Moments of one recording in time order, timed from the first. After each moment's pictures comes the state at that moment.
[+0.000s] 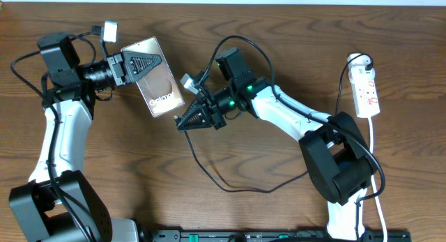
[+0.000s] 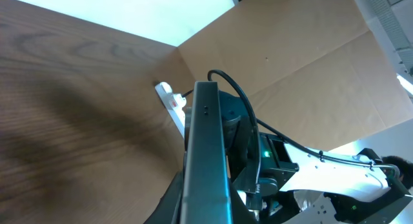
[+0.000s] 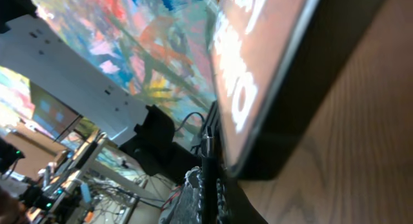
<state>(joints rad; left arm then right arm) 0.27 1.60 1.12 -0.04 1.48 -0.45 0.61 2.07 1.42 -0.16 -1.46 -0.10</state>
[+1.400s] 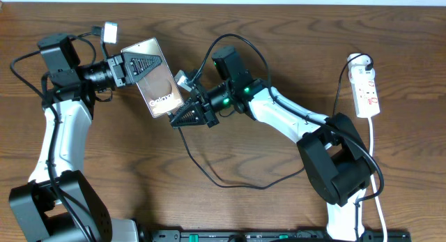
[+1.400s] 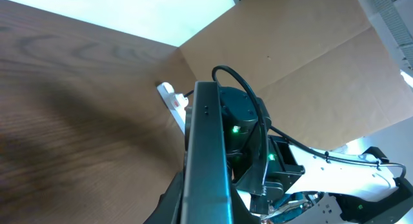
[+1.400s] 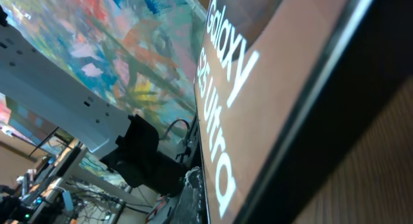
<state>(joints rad) 0.27 1.60 1.12 -0.06 1.48 -0.41 0.63 2.07 1.42 -0.02 -1.39 0.02</state>
